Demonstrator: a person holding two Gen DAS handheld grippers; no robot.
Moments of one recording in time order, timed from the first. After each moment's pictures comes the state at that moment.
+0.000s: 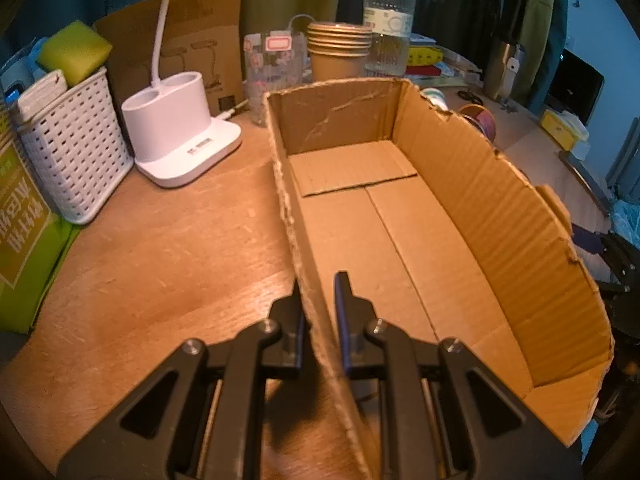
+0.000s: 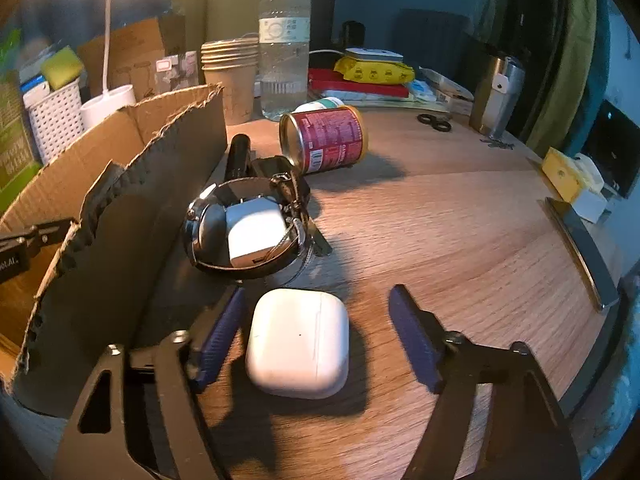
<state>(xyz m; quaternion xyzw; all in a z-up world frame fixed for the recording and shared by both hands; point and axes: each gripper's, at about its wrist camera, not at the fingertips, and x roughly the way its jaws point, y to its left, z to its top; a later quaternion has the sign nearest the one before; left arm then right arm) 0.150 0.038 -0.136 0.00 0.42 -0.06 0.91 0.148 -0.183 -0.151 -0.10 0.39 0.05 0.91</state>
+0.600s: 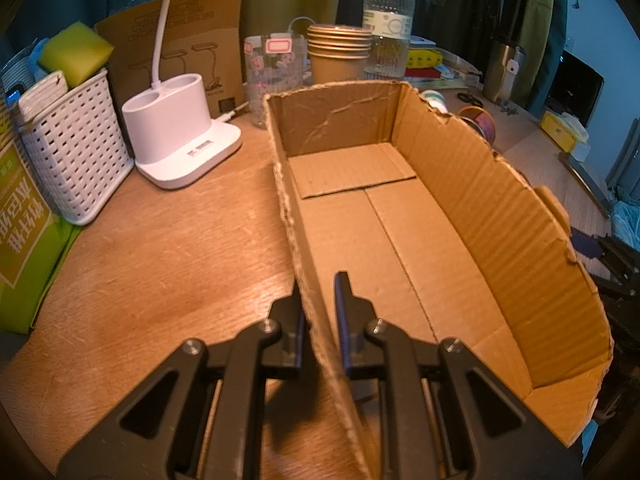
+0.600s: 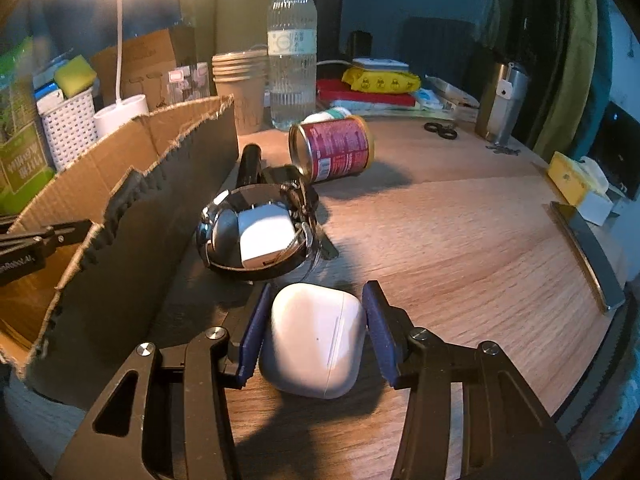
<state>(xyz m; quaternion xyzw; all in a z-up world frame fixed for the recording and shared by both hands) 0.150 0.038 -0.136 0.00 0.42 -0.06 0.91 0.138 -0.188 -0.139 -0.08 0.36 0.07 0.93</state>
